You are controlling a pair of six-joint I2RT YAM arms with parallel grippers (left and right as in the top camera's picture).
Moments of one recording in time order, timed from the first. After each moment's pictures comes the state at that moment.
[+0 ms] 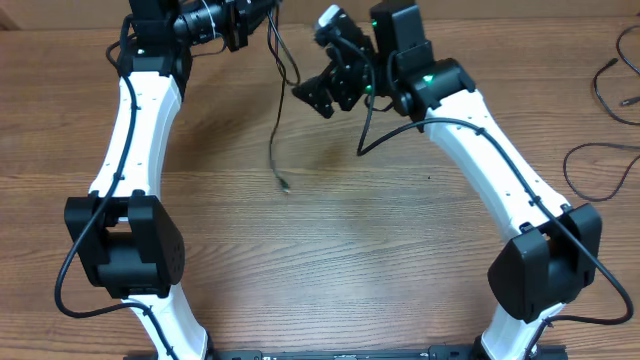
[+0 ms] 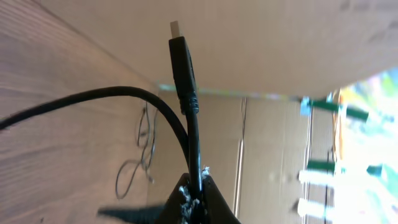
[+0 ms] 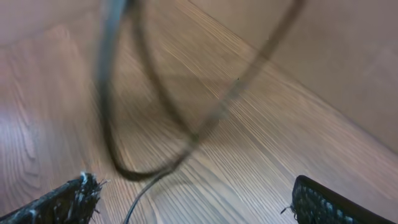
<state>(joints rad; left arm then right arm) 0.00 2.00 1.83 -0.05 1.01 -1.38 0.43 1.91 1.77 -0.51 -0.51 -0.26</state>
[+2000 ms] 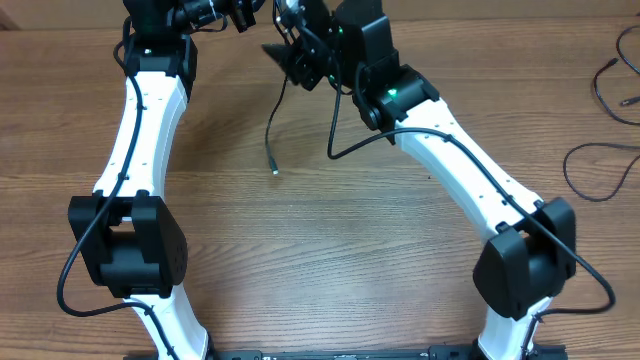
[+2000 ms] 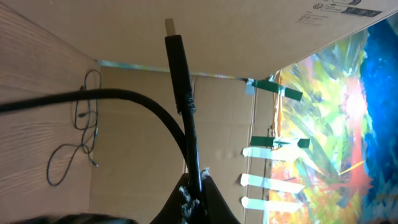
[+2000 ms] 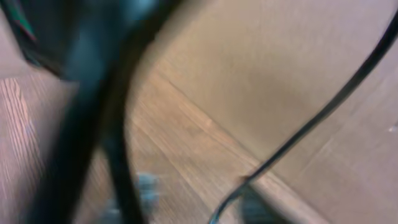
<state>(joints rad) -0.03 2.00 1.83 0.34 1.08 -1.81 0.53 1.97 1.77 -0.13 -0.30 -0.20</state>
